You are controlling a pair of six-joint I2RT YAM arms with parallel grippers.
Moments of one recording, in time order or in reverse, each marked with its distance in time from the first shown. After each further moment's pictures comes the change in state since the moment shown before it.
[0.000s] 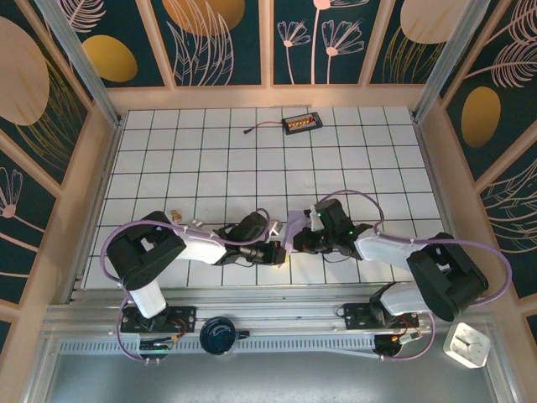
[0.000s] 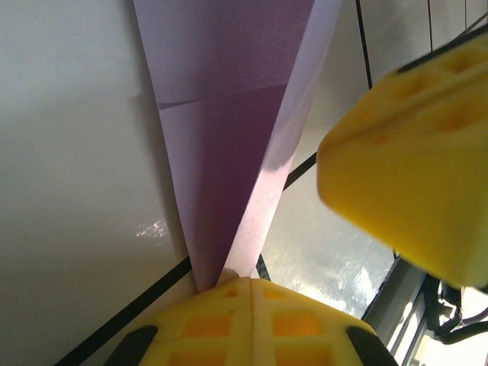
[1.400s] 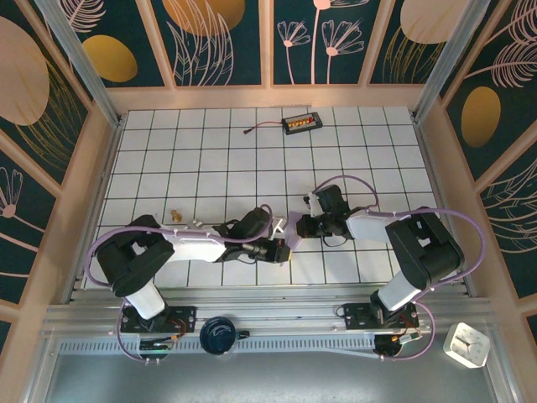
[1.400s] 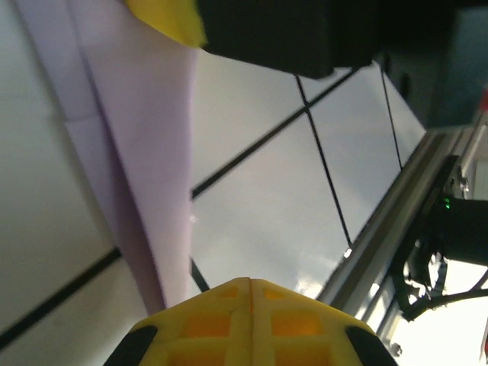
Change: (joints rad) left arm -0.011 -0.062 0.073 -0.124 0.001 0.053; right arm -0.130 0.230 0.156 -0.029 0.068 -0.275
